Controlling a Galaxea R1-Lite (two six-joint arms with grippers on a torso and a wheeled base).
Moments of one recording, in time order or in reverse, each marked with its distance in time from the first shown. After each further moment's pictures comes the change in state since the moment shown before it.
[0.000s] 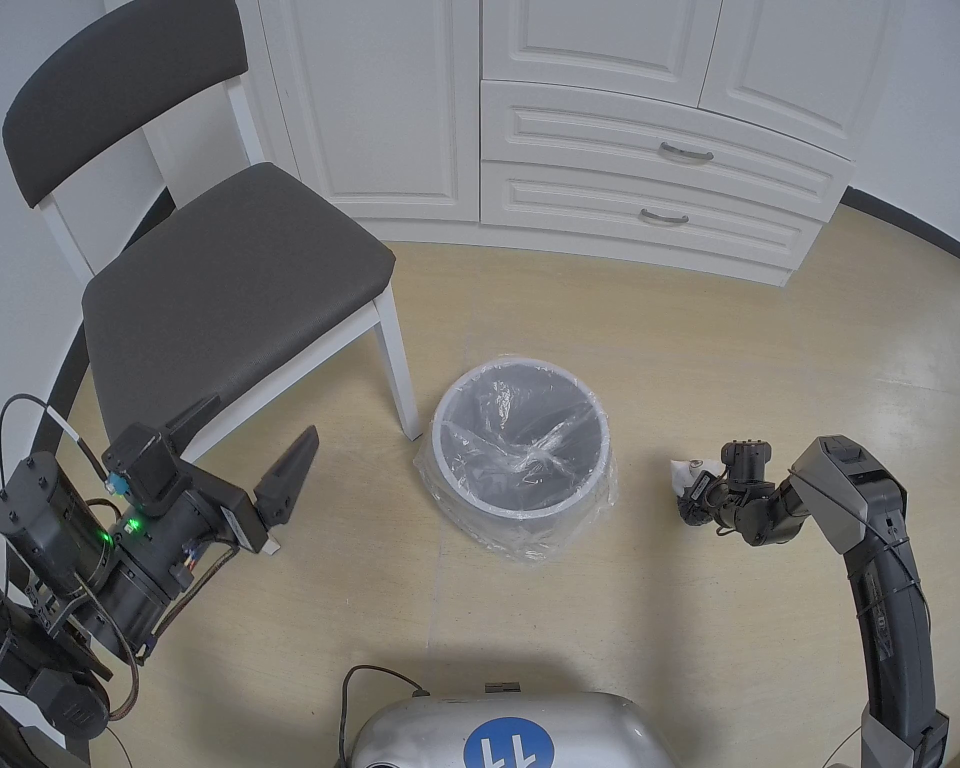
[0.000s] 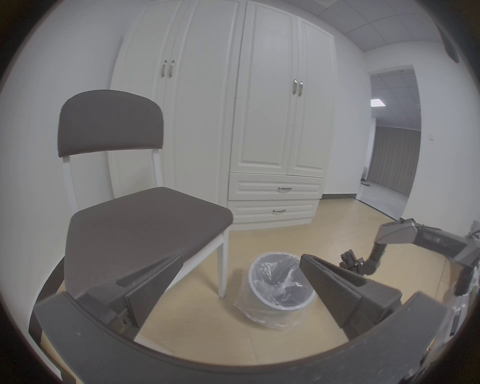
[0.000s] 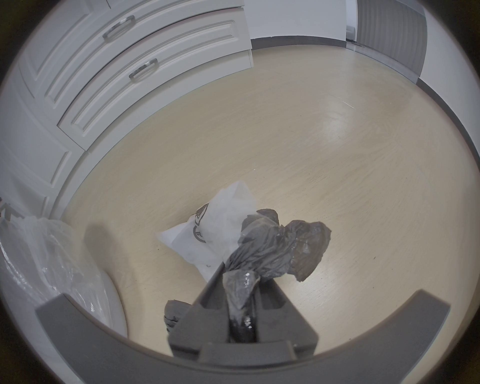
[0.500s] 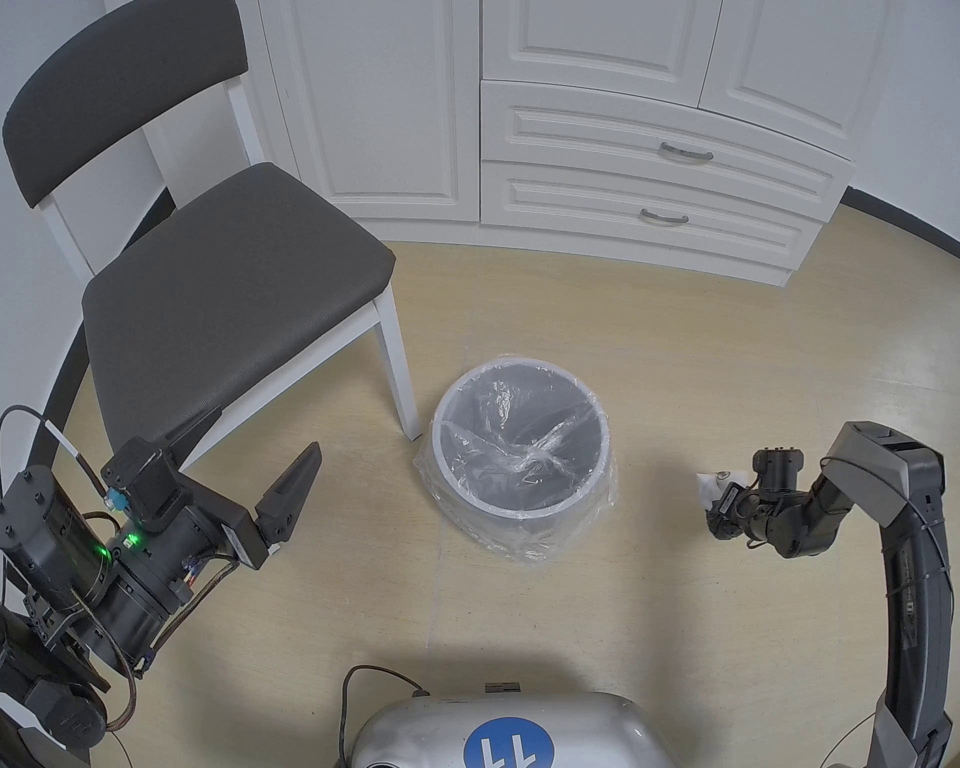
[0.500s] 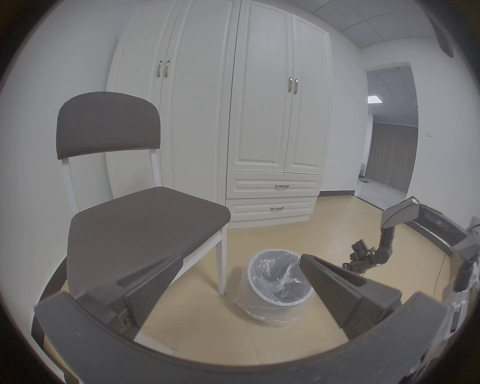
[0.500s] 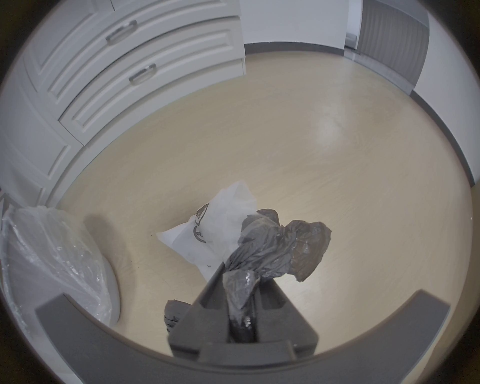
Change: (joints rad) left arm -0.032 -0.018 0.032 0.000 0.018 0.021; right arm -0.043 -0.183 0.381 -0.164 -0.017 -0.070
